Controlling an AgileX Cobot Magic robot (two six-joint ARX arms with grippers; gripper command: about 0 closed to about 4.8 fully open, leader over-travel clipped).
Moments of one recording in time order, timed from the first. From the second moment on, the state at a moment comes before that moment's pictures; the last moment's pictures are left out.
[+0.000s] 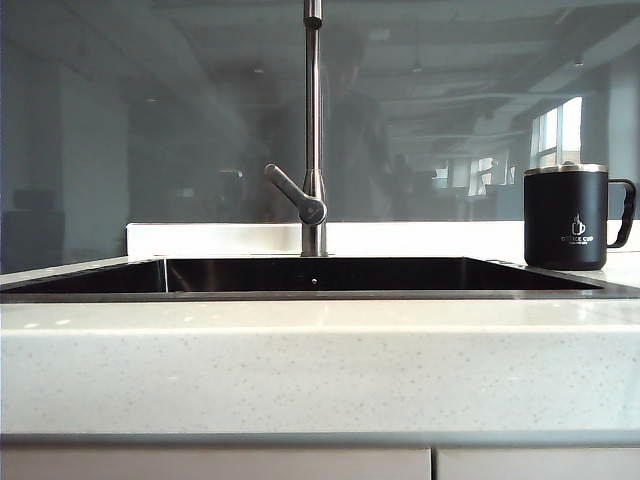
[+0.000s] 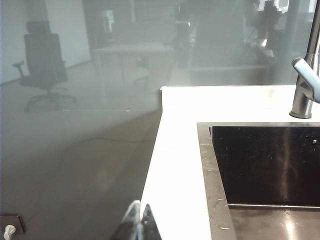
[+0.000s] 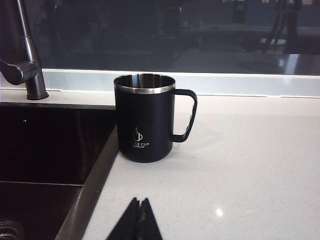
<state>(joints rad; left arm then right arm) 0.00 0.00 0.01 0.12 -0.07 0.05 -0.08 0.00 0.00 0.06 -0.06 -0.03</state>
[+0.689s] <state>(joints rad) 0.00 0.00 0.04 0.41 -0.07 -0.16 -0.08 0.00 0.01 0.30 0.00 0.31</state>
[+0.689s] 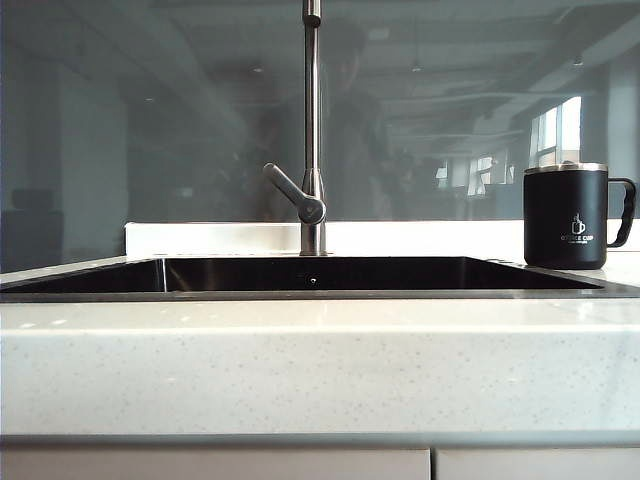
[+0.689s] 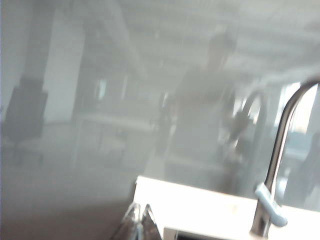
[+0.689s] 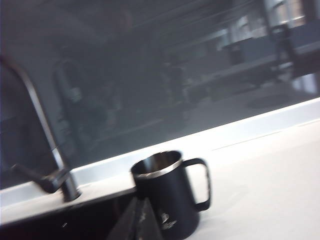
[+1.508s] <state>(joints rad) 0.00 1.28 0.37 1.20 0.28 -0.20 -0.20 1.57 0.46 1.02 -0.19 0.07</state>
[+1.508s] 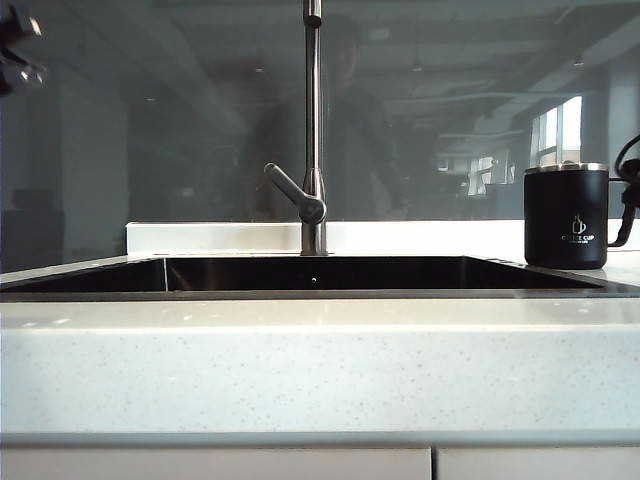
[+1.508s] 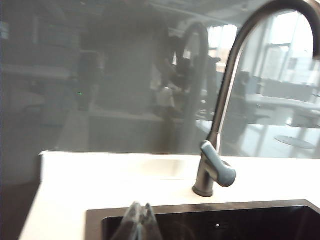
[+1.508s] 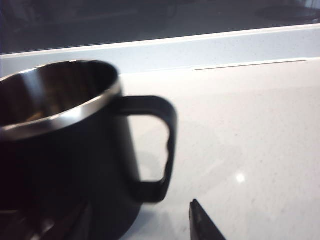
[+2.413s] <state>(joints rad) 0.00 1.52 0.53 1.23 0.36 -0.22 -0.20 1.83 0.70 1.06 -0.13 0.07</state>
